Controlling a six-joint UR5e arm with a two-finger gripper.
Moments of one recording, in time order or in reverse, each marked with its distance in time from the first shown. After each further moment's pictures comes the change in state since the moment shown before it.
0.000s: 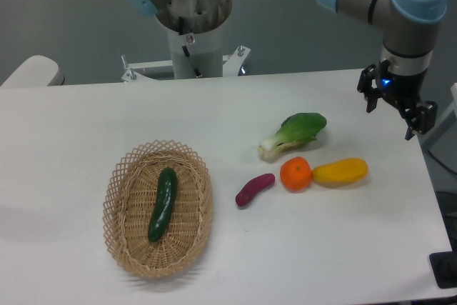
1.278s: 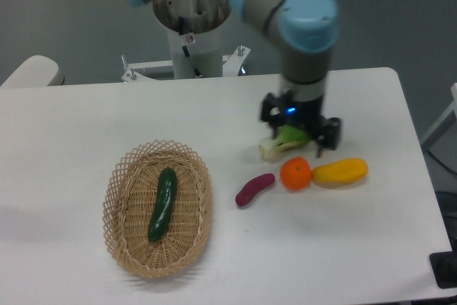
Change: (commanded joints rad) arm -0.394 0.104 -0.190 0.008 -0.011 -0.978
